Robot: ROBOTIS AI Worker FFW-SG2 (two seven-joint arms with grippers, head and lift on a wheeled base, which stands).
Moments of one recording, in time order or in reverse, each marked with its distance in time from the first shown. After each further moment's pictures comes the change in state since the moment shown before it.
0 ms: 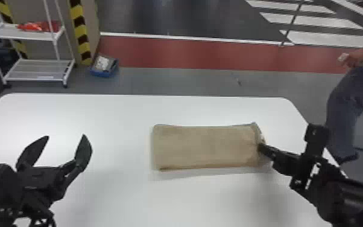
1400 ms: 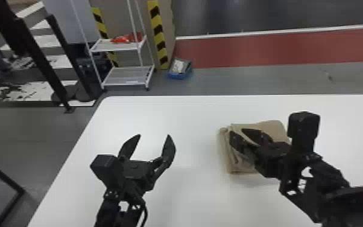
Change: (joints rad) left arm 0.001 0.003 -0.001 0.011 -0.002 0.003 -0.002; right arm 0.080 0.116 0.562 -0.195 0.038 -0.160 -0.031
